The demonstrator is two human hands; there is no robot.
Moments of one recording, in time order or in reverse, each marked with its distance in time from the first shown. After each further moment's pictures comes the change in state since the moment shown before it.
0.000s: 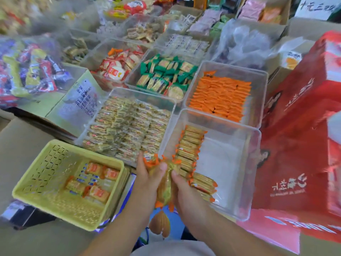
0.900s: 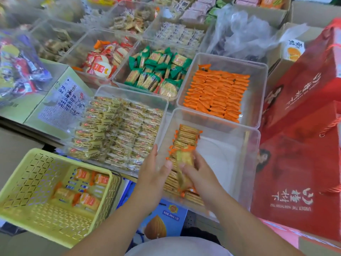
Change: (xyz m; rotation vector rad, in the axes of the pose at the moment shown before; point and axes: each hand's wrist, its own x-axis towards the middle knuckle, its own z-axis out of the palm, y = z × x) left_hand 0.051 0.003 0.031 0.481 -0.127 0.072; right_hand 0.060 -0.034 -0.078 -0.293 0.132 -0.199
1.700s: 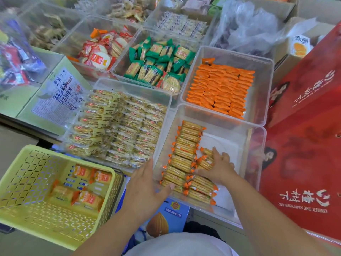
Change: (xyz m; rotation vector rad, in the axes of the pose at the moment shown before) left_hand 0.004 -0.063 -0.030 0.679 -0.028 0.059; right_hand 0.074 0.051 -0.073 -1.052 0.135 0.425
